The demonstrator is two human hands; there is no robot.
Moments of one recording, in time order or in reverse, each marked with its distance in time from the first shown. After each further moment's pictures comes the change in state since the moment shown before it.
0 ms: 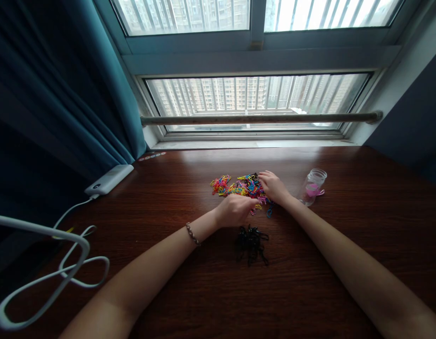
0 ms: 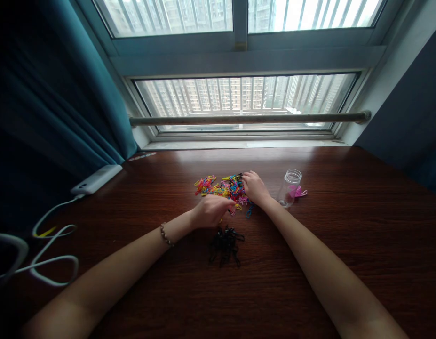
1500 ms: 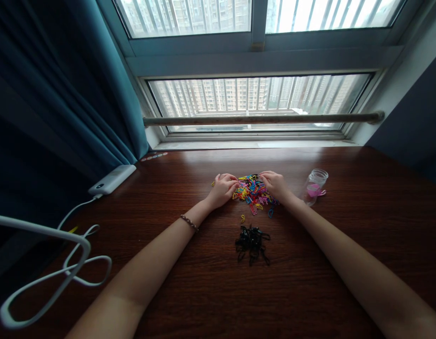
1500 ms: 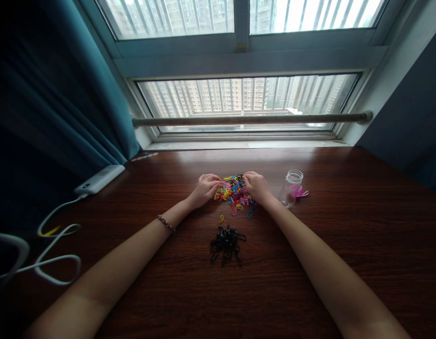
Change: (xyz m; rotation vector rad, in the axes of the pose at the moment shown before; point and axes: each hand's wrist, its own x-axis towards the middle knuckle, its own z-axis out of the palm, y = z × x) left_hand -0.017 -0.063 0.001 0.036 0.001 -0.591; right_hand 0.002 -0.008 -0.008 0.276 0.087 0.095
